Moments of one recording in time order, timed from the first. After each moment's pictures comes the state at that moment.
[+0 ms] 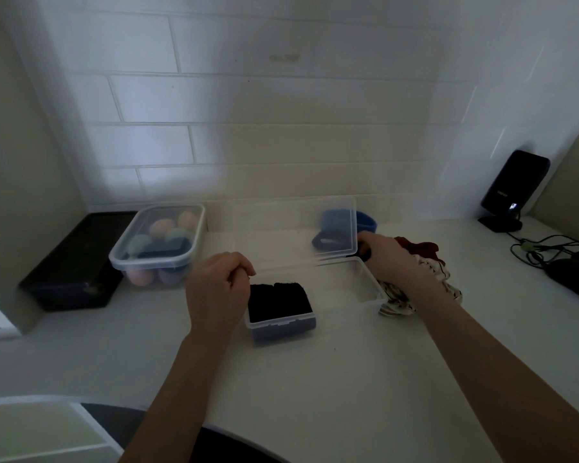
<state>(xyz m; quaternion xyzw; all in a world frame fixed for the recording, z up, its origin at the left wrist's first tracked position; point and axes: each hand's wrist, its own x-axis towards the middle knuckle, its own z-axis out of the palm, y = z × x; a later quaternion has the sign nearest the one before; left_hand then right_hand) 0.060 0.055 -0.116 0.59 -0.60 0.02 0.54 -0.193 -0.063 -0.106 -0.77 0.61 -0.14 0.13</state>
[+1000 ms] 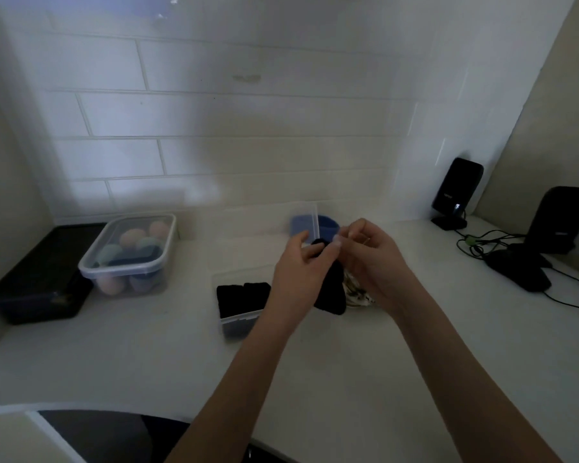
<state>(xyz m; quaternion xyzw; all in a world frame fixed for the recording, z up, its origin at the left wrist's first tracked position) -0.068 0.065 -0.069 0.48 -0.54 -0.45 0.53 -0.195 0.033 -0.066 -0.50 0.29 -0.58 0.57</state>
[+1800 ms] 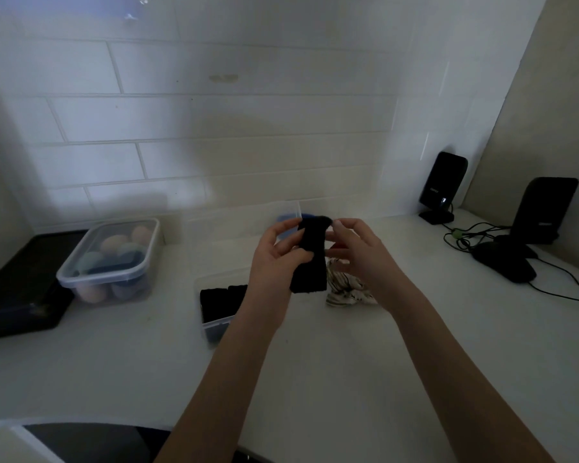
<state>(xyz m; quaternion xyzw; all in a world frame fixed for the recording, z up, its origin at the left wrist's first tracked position) -0.067 0.061 -0.063 0.34 -0.44 -0.57 0.61 -0.212 0.029 -0.066 -0.54 0.46 -0.51 0.48</state>
